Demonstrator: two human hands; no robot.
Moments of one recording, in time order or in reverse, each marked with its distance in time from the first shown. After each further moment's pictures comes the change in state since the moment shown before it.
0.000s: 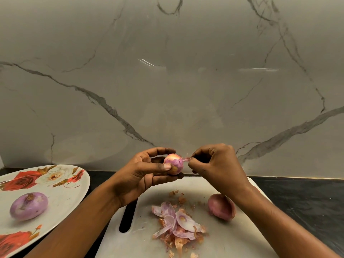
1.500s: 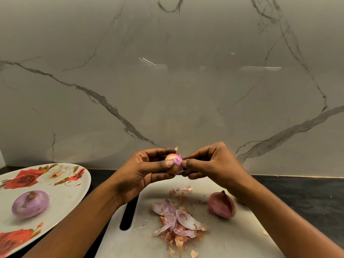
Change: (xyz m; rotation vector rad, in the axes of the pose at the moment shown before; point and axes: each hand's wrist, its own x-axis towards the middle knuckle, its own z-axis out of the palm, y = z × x) left_hand 0.003 -0.005 -0.004 0.123 0.079 0.038; right_hand 0.002 -0.011 -0.012 0.444 -0.314 0.242
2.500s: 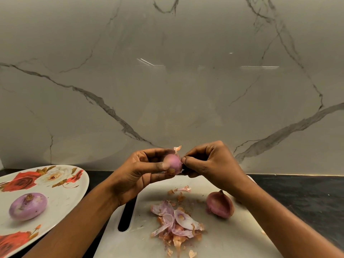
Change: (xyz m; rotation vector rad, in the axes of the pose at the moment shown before) left_hand -0.002 0.003 0.002 -0.045 -0.051 0.006; right_hand 0.001 0.004 0.002 -0.140 0.080 -0.133
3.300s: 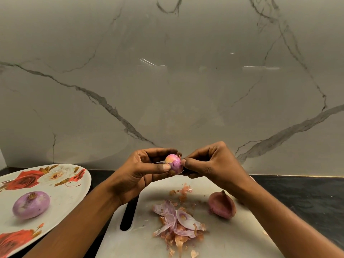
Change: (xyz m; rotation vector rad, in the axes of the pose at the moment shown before) left_hand 0.000 -0.001 -0.006 0.034 -0.040 0.051; right_hand -0.001 -0.004 0.000 0.071 -0.037 0.052
